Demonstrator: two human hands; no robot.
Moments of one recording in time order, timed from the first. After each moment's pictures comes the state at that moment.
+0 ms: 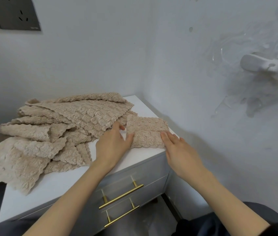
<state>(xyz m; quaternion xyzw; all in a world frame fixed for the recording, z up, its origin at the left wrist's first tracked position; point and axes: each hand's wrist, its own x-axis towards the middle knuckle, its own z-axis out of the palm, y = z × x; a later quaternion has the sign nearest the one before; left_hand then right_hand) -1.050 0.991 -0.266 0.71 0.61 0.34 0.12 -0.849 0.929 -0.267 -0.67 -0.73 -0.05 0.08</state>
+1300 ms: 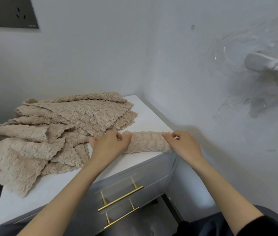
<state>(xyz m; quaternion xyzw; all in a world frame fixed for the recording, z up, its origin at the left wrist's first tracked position) -1.058 1.001 -0.271 0.70 0.64 0.28 0.14 -0.839 0.960 -0.256 -0.76 -0.55 0.17 0.30</state>
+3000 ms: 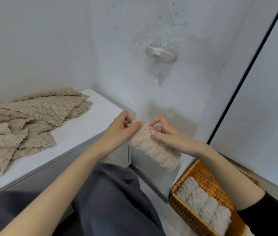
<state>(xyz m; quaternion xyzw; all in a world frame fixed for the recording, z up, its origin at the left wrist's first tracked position) -0.971 0.841 -0.193 0.75 0.31 0.33 0.48 -0.794 0.756 -0.190 -0.61 -0.61 0.39 0.31</state>
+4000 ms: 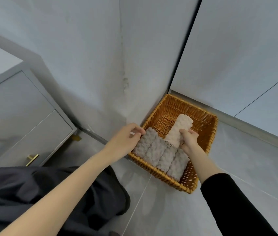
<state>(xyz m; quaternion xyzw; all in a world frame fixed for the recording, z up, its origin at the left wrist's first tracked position) -0.784 0.769 -0.384 0.79 0.32 0.02 0.52 -0.558 0.647 -0.513 -0.69 0.18 0.31 0.63</state>
